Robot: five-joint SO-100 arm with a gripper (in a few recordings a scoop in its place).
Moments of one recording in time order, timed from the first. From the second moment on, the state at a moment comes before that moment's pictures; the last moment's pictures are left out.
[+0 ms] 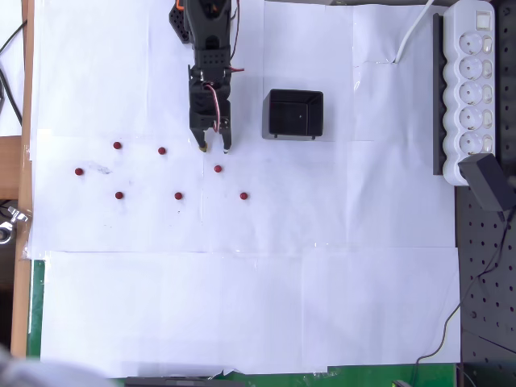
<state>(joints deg) -5.7 69.8 22.9 -5.7 -95.6</state>
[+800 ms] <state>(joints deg) -6.6 88.2 26.5 -28.7 -89.8</state>
